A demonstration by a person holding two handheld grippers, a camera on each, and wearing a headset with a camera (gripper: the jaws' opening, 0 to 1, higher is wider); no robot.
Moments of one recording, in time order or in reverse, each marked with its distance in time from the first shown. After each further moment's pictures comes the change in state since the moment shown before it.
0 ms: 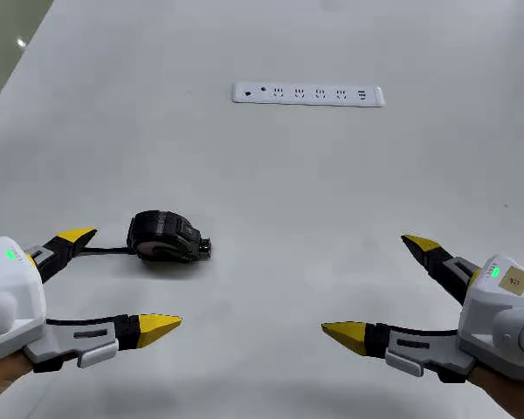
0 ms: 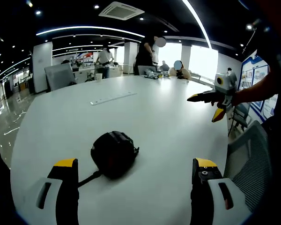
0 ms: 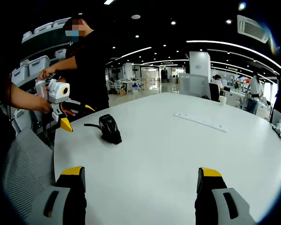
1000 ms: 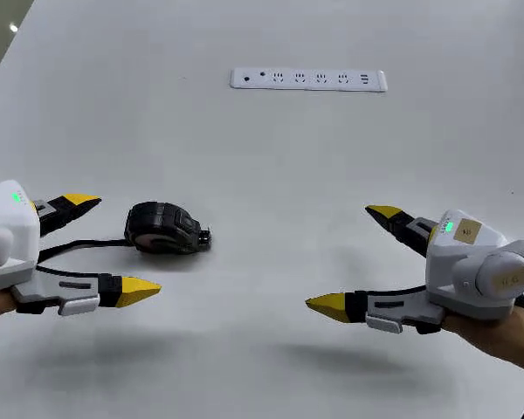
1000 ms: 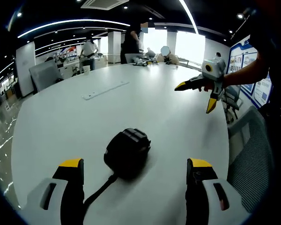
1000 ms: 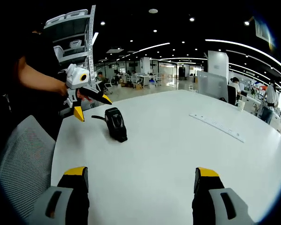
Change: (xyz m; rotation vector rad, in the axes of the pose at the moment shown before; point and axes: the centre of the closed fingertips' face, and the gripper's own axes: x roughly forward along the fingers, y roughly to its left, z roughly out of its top) left arm 0.016 0.034 -0.004 0.108 0.119 -0.113; right arm 0.045 0.002 0.003 -0.107 0.047 0.147
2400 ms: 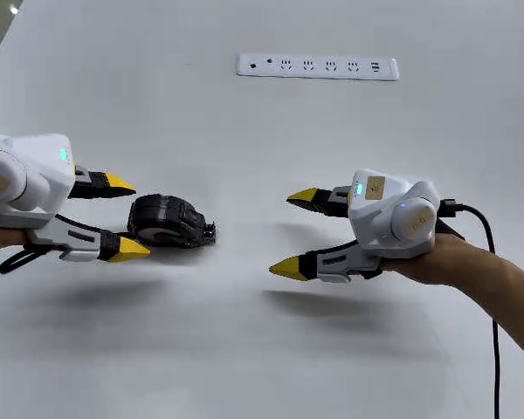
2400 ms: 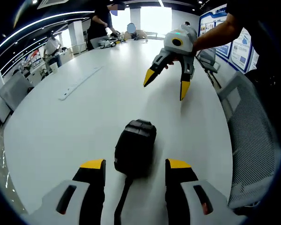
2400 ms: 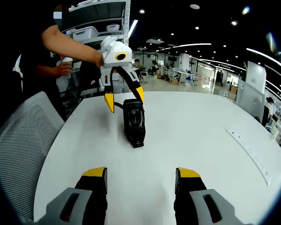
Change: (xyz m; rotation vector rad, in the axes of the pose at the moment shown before) left arm 0.025 0.015 -0.008 0.282 0.213 -0.209; right arm 0.081 0.020 0.009 -0.235 0.086 0.279
